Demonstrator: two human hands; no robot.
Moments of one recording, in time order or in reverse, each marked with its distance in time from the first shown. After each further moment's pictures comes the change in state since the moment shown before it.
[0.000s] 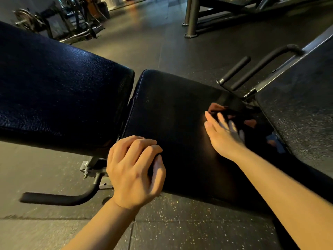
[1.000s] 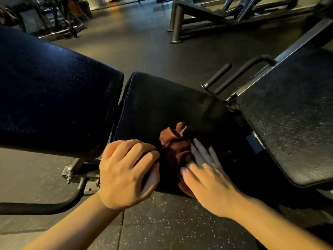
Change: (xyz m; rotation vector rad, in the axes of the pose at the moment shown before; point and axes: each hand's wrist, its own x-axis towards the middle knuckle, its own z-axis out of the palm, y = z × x) left_hand 0.008 -0.015 -0.013 0.014 -0.153 0.269; right_hand -0.119 -0.009 0.023 0.103 -0.260 -0.343
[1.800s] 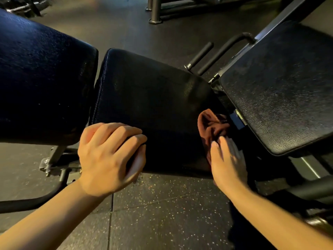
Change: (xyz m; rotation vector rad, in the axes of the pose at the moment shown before) left_hand -0.008 -0.001 0.003 -0.055 0.058 0.062; right_hand -0.015 0.044 0.018 -0.007 0.658 0.565
